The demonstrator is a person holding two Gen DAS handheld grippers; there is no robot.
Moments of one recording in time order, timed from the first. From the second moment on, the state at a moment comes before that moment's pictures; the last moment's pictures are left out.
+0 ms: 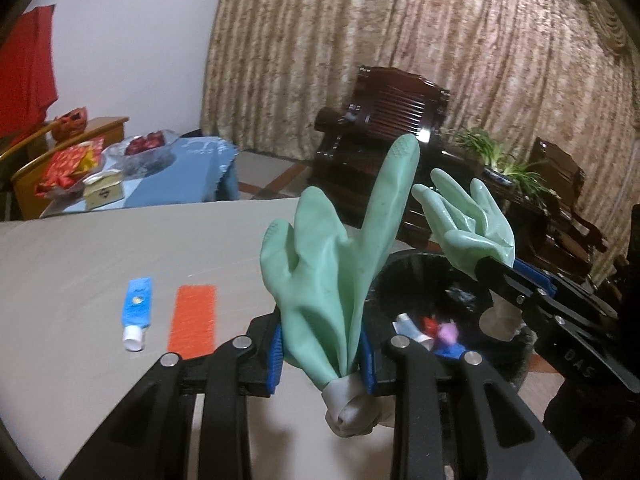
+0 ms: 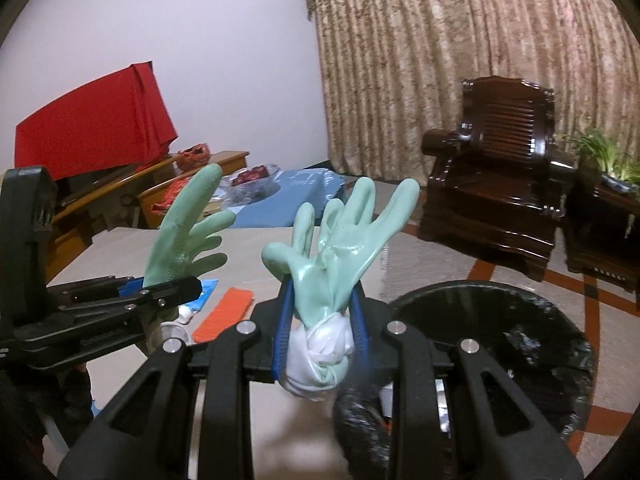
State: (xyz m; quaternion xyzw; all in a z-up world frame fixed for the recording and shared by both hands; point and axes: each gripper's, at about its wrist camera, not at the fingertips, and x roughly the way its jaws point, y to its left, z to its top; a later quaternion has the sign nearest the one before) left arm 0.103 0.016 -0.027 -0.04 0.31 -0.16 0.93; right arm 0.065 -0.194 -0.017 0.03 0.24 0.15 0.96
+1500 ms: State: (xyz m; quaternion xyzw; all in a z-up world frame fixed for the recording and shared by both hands) left arm 0.141 -0.170 -0.033 0.03 0.30 -0.30 0.91; right arm 0.071 -0.356 -0.045 0.04 0.26 0.00 0.96
